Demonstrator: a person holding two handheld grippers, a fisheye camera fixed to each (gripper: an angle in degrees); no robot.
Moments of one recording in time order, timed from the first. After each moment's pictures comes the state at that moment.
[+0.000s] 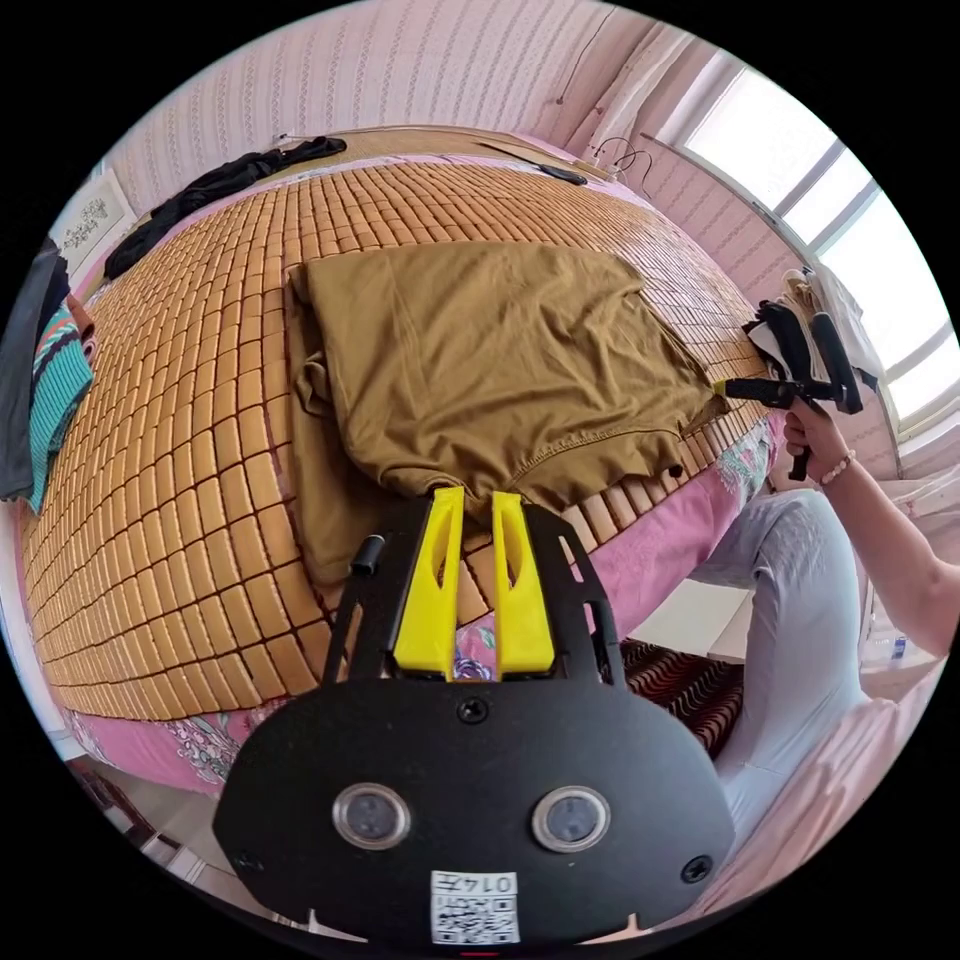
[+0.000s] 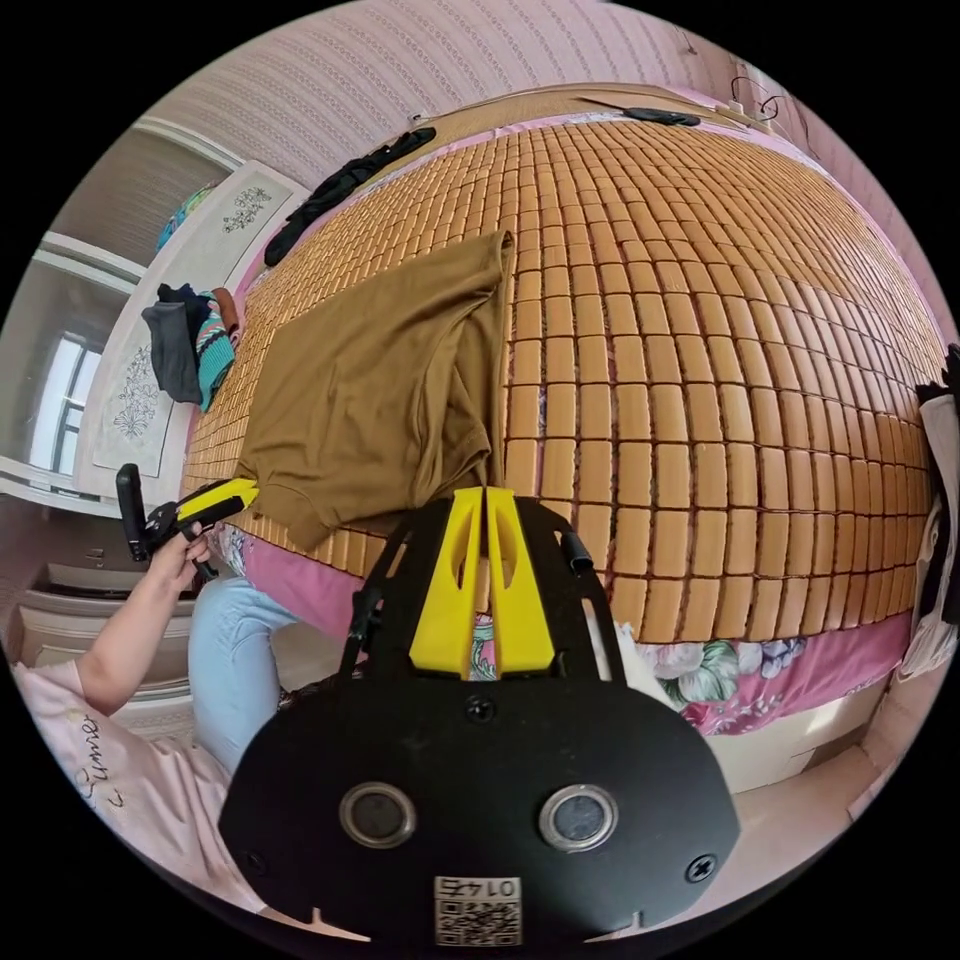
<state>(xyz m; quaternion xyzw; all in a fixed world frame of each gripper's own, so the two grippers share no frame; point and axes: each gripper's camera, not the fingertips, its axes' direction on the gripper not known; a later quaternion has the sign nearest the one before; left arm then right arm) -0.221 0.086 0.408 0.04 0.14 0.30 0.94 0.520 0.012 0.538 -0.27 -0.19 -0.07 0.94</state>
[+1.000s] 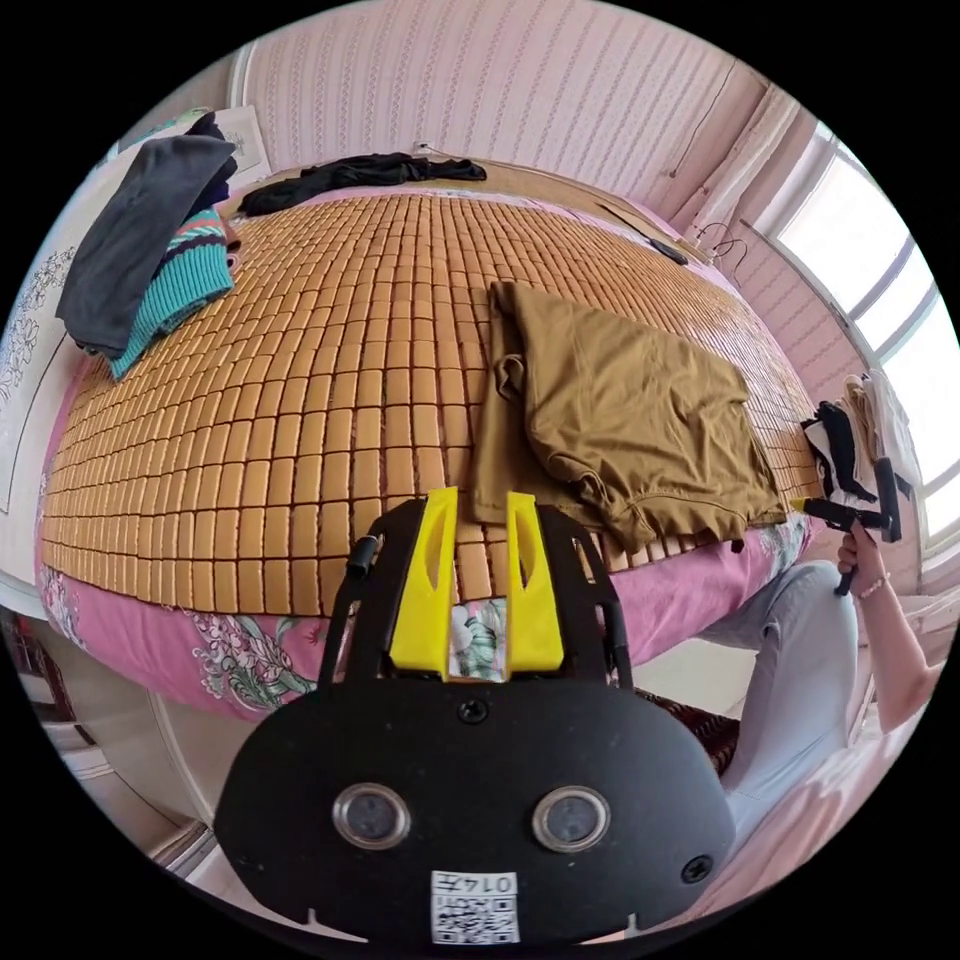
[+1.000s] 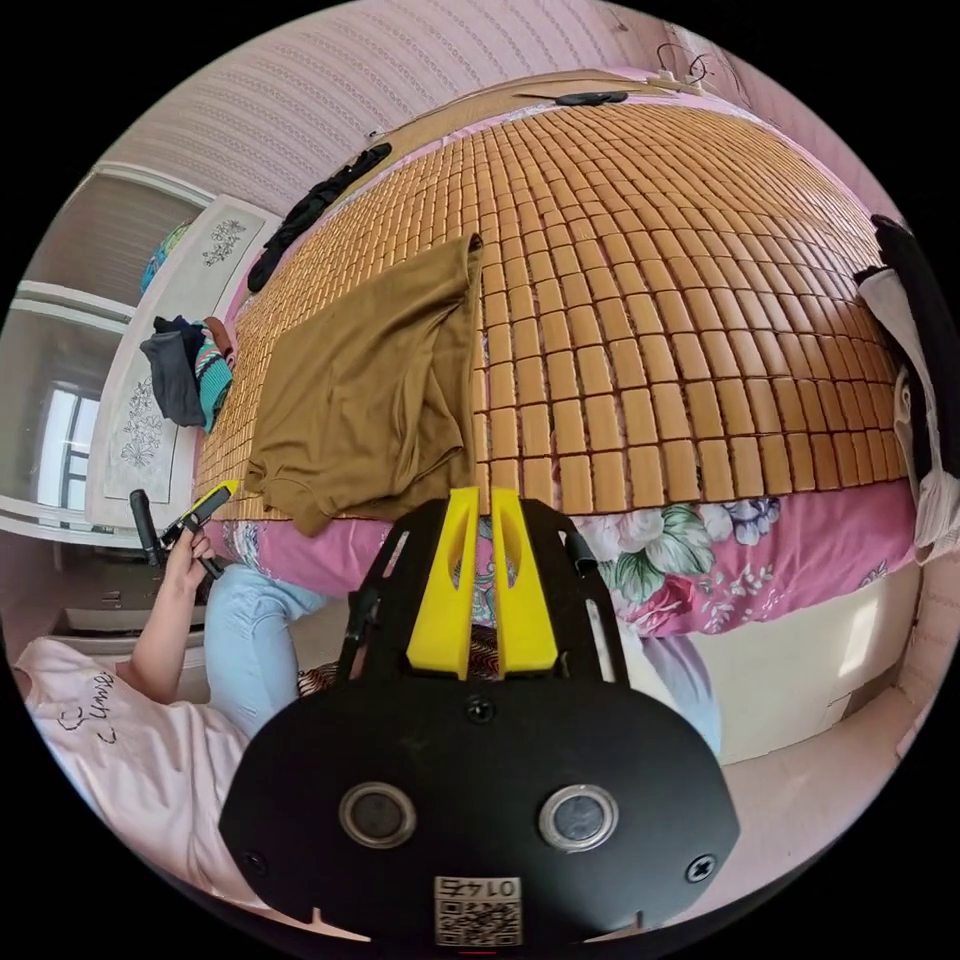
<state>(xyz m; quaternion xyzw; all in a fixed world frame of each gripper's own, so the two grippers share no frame) -0.267 0.112 0.403 0.08 0.10 0.18 0.98 0.541 0.026 0.501 -0.26 -0.18 0.00 0.95</state>
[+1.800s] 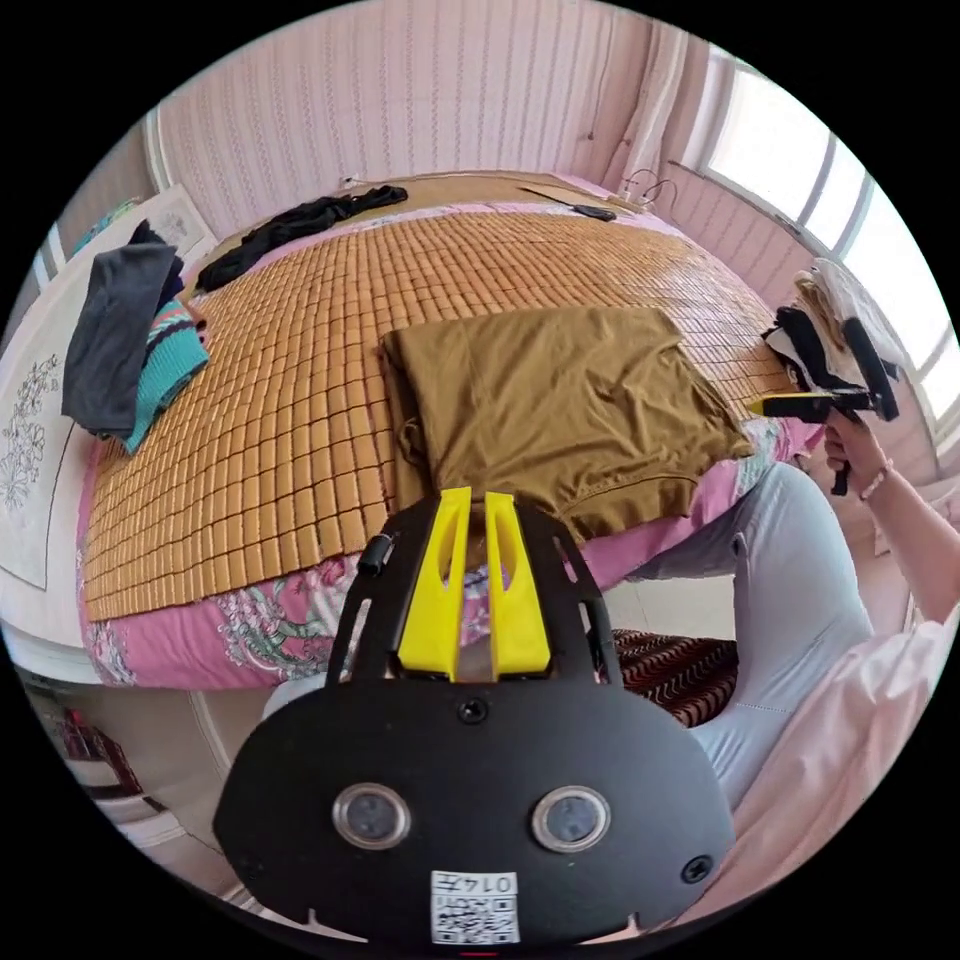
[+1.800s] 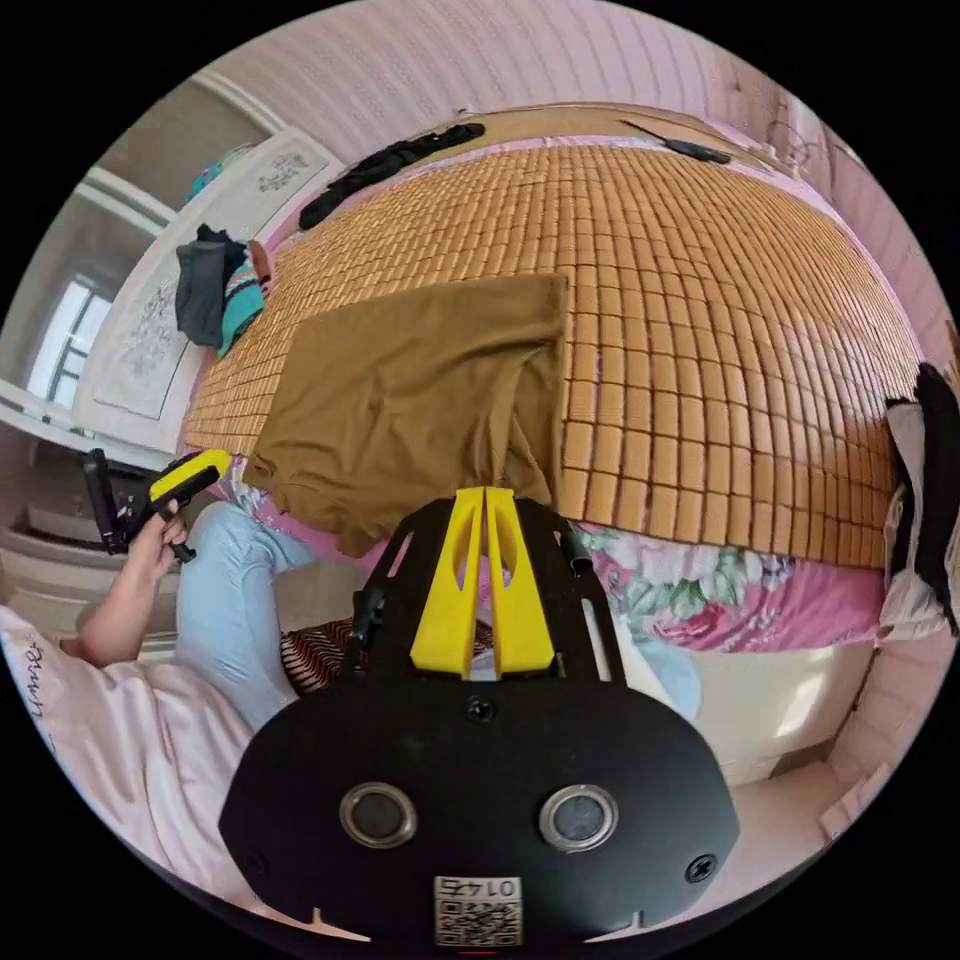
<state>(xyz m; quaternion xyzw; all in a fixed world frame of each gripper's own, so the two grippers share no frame) -0.192 0.229 0.384 0.12 0.09 0.31 0.94 0.403 -0.012 0.494 -0.26 -0.18 -0.15 0.94</state>
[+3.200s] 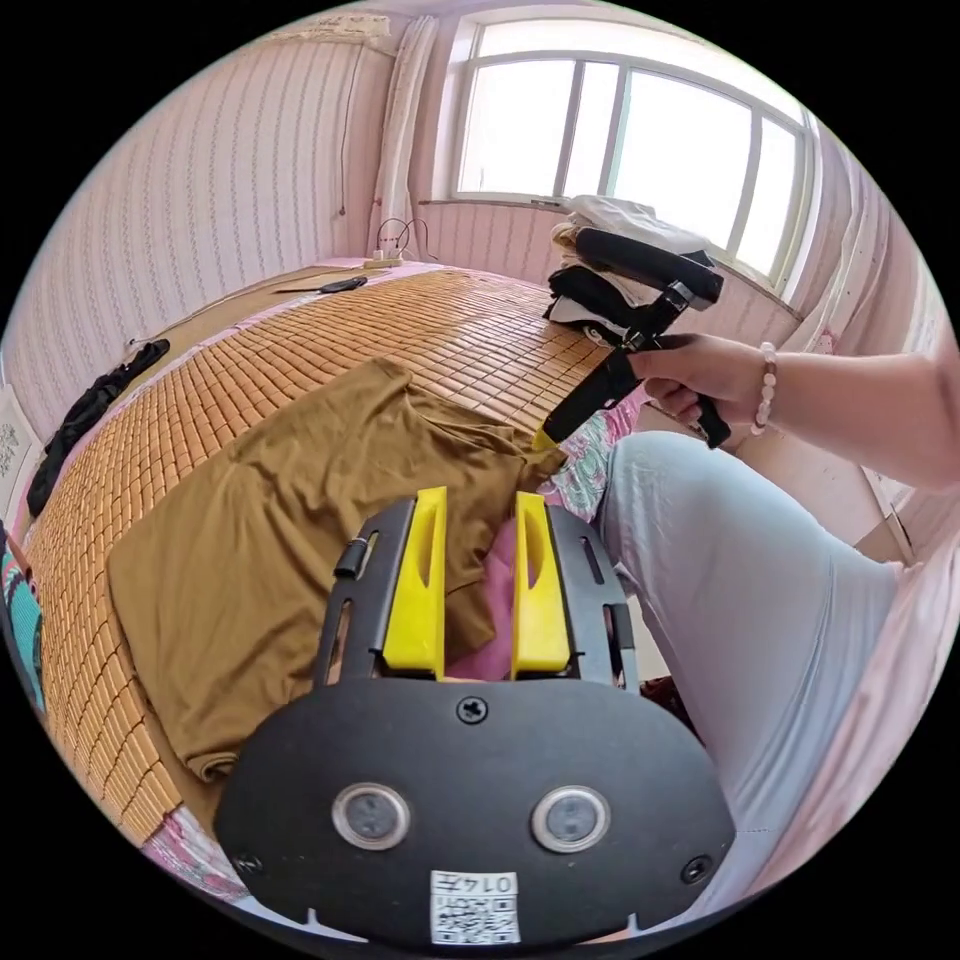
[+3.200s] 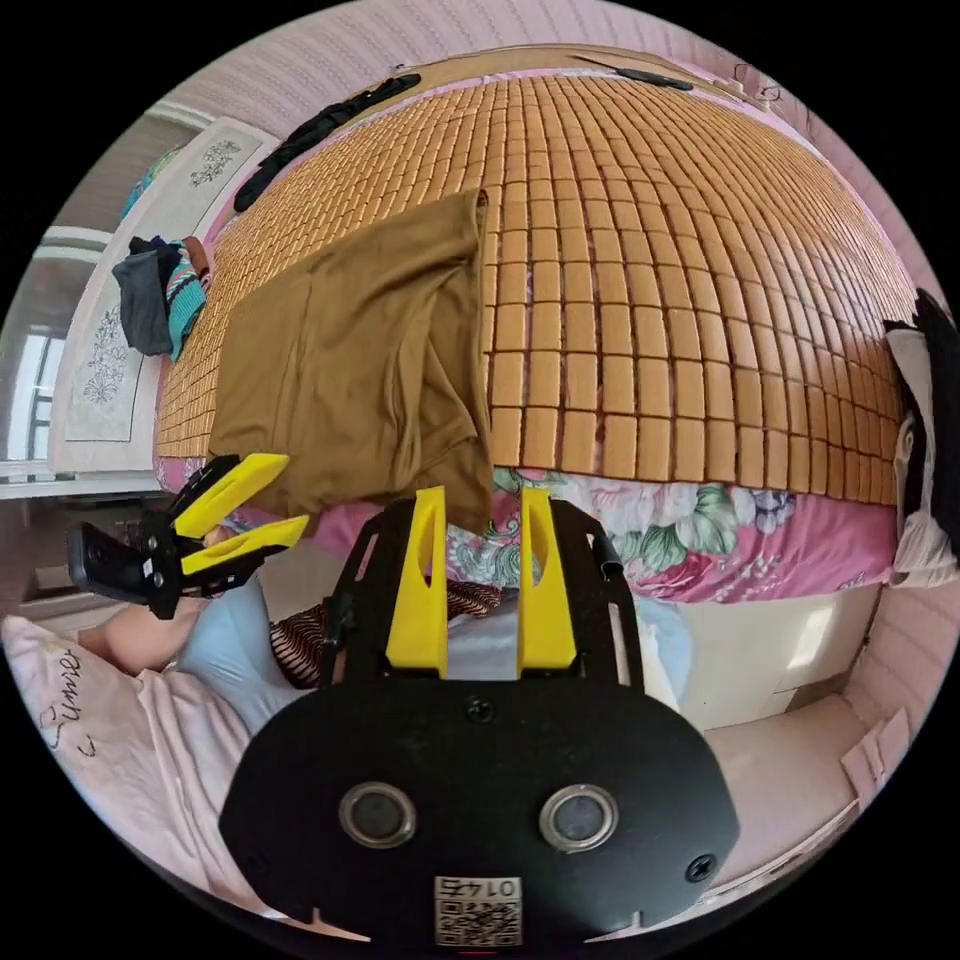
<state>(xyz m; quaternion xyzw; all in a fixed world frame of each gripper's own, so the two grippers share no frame) -0.039 0.323 0.476 0.19 0.22 0.51 0.81 0.501 0.013 0.548 -0.34 -0.15 -0.07 0.93</state>
